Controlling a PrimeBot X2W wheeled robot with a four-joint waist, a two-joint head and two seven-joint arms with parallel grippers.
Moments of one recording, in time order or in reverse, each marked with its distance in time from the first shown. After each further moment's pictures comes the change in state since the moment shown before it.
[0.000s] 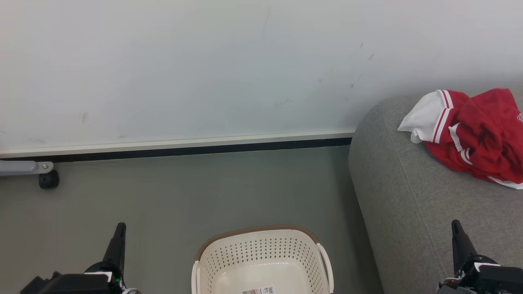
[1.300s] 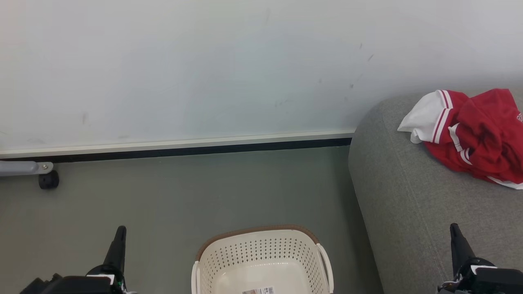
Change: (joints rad) left arm 0.016 0.005 -0.008 -0.010 0.064 0.016 -0.017; right arm 0.016 -0.005 0.019 -0.006 -0.059 -0.013 -0.016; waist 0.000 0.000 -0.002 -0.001
